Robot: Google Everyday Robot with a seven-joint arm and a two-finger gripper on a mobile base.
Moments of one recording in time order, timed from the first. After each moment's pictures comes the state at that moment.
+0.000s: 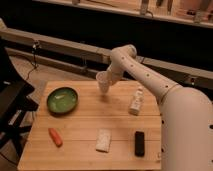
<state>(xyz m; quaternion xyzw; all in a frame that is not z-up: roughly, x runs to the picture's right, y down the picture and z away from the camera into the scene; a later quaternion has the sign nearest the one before) 0.047 -0.042 0.888 -0.16 -0.20 -0.42 0.87</state>
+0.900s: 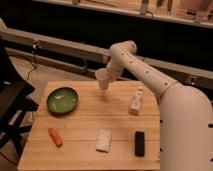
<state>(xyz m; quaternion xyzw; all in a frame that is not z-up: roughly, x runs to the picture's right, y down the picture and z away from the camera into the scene) 0.050 -0.058 0.877 -0.15 -0.20 -0.42 0.87</state>
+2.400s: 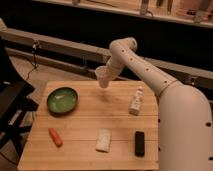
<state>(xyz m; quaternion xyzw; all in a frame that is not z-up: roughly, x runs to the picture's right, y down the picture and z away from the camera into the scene) 0.048 -0.071 0.873 -0.15 -0.20 -0.42 0.87</state>
